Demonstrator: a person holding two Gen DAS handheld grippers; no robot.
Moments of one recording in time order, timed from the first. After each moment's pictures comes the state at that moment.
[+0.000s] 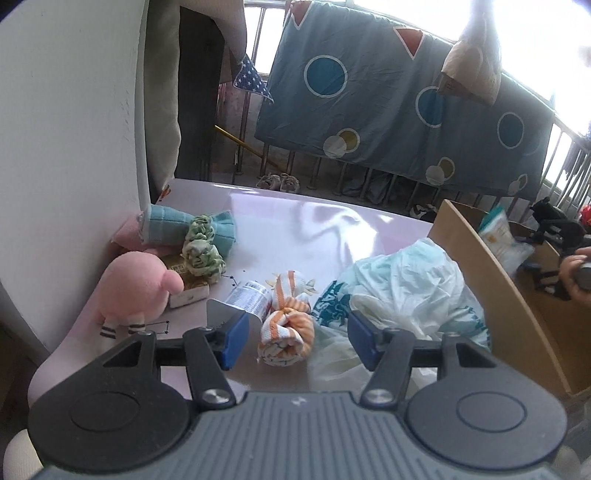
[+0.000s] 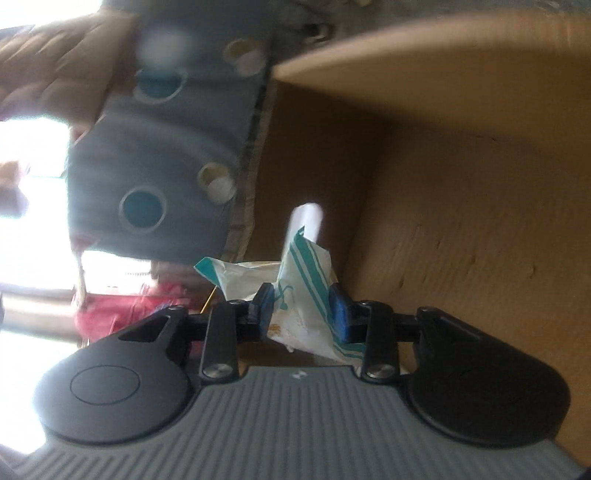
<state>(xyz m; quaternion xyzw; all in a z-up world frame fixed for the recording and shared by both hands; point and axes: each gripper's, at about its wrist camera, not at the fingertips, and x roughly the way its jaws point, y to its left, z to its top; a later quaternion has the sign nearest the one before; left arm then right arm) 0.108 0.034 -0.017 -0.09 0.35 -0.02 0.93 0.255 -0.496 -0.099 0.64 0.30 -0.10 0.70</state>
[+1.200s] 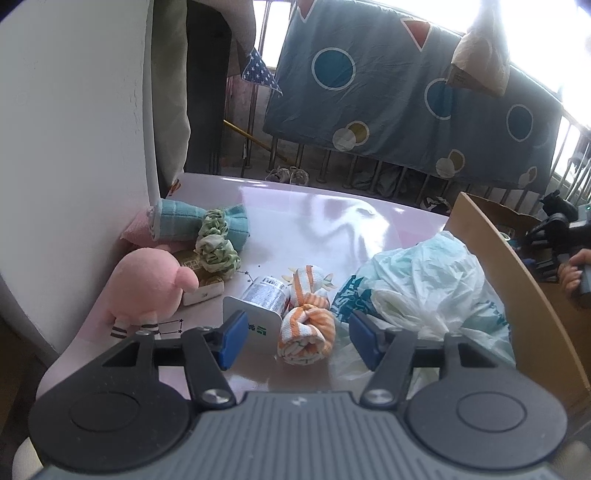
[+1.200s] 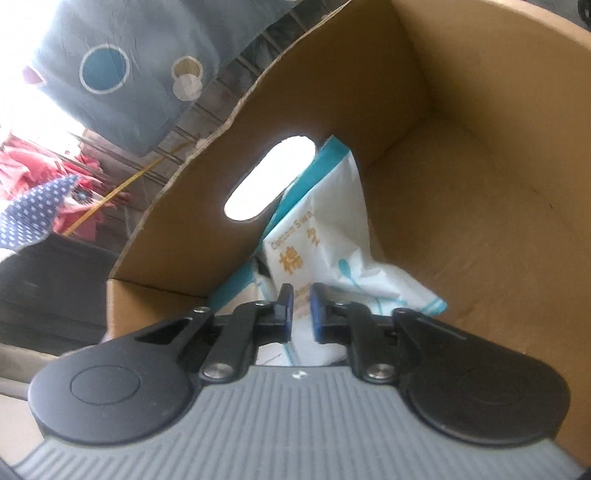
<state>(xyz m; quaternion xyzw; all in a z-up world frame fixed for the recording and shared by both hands) 0.114 0.041 -0.025 -0.07 0.36 -0.01 0.93 0.333 -0.454 -0.084 0.40 0.44 -0.05 0.80</state>
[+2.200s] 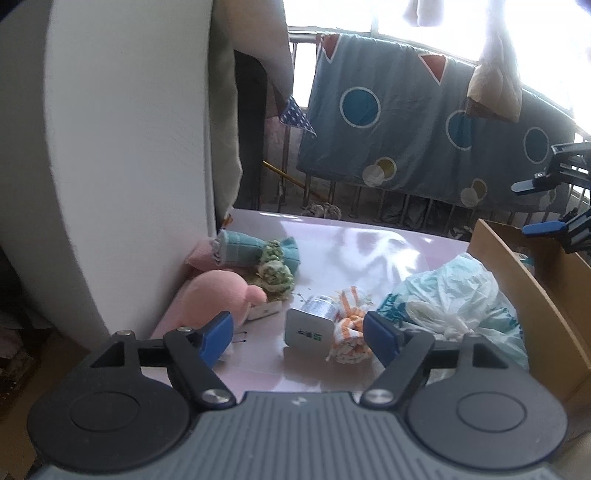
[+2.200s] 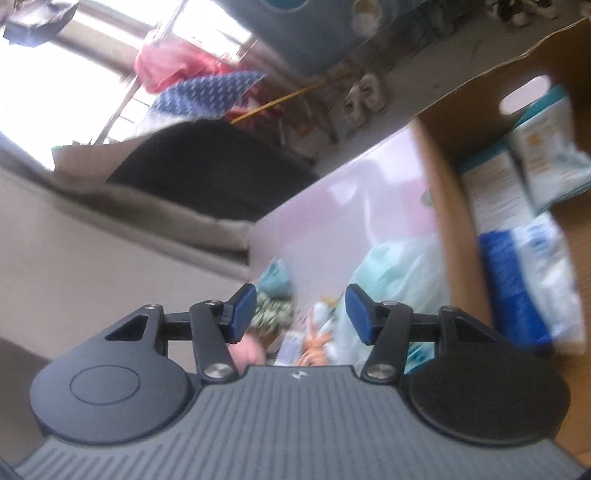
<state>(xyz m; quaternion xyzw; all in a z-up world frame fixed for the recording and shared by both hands) 0.050 0.071 0.005 -0.05 0.30 0.05 0.95 0.219 -0.305 0.080 0.36 0.45 0.21 0.79</state>
